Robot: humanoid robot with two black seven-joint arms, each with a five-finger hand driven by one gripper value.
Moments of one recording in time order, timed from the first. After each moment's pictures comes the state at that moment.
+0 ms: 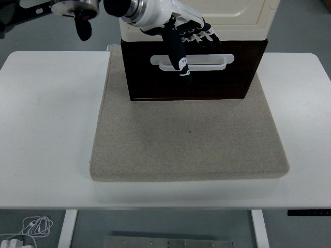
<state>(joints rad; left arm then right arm) -1.97 0.42 0.31 -1.31 0.24 -0.31 0.27 -0.03 0.00 -0.04 0.15 0.01 -0.01 -0.09</state>
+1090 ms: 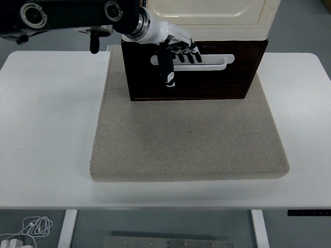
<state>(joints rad) -1.92 0.32 0.38 -1.21 0.36 -0.31 0.29 -0.03 0.00 -0.04 0.15 0.01 -0.01 -0.09</state>
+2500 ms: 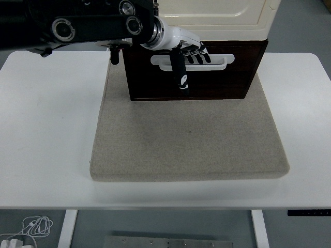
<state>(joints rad) -1.86 0.25 0.35 -1.15 0.35 -0.22 0.32 -0.03 0.00 -0.04 0.15 0.01 -0.01 -0.09</state>
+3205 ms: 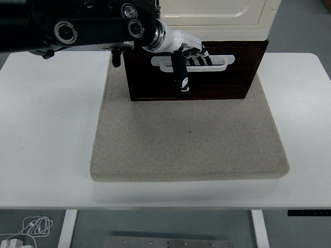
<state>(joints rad) -1.86 0.24 0.35 -1.16 0.35 -0.23 0.32 -0.03 0.00 -0.04 0.15 0.01 -0.01 -0.09</state>
